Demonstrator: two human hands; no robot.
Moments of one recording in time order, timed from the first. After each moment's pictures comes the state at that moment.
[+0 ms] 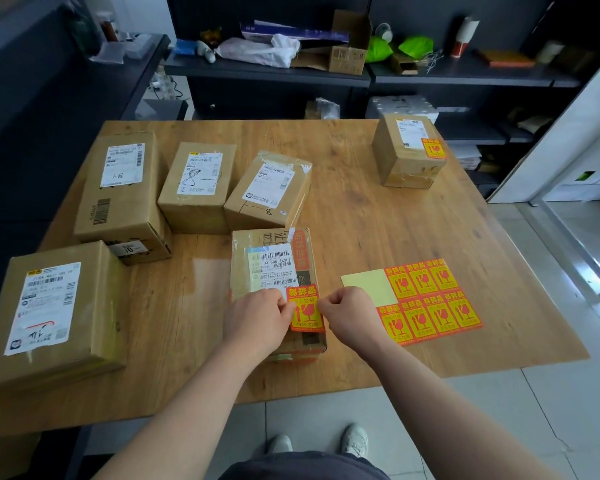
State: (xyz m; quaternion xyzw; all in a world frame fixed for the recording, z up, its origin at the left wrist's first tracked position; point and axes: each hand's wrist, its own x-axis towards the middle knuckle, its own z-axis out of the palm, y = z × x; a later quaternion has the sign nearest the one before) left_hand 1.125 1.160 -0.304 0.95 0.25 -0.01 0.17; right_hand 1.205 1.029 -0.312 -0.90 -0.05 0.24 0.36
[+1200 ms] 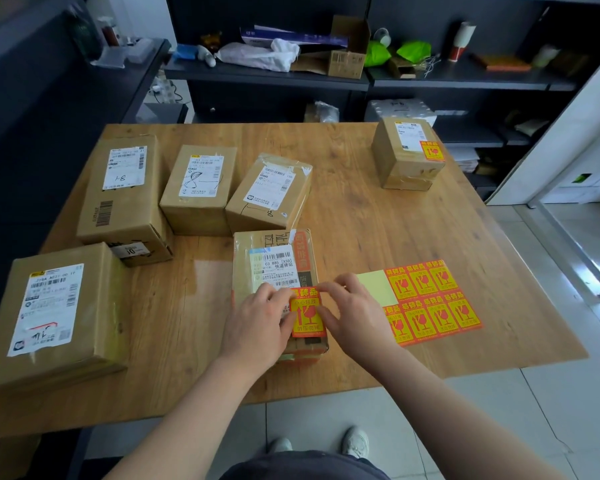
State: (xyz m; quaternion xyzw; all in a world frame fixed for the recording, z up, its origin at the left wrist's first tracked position) left_hand 1.109 1.162 -0.319 0.97 0.14 0.08 0.17; right_hand 1.197 1.013 -0.312 -0.93 -0.31 0.04 0.19
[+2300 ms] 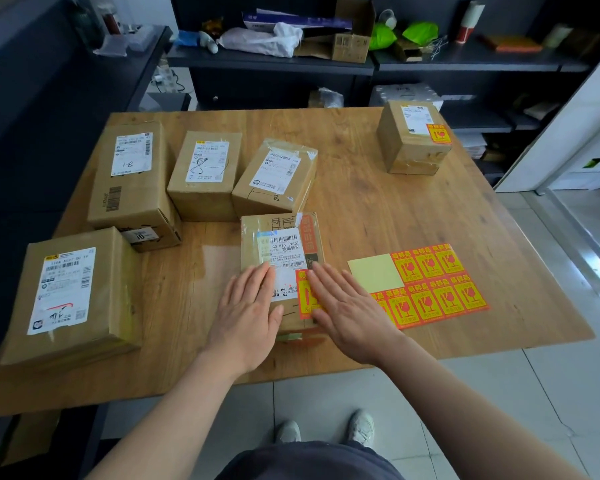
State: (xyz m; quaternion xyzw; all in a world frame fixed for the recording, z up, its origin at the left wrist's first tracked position) left_hand 1.076 1.183 -0.340 0.98 0.12 0.03 0.12; right_hand 1.184 1.001 -0.322 -0.86 -0.49 0.09 0.06
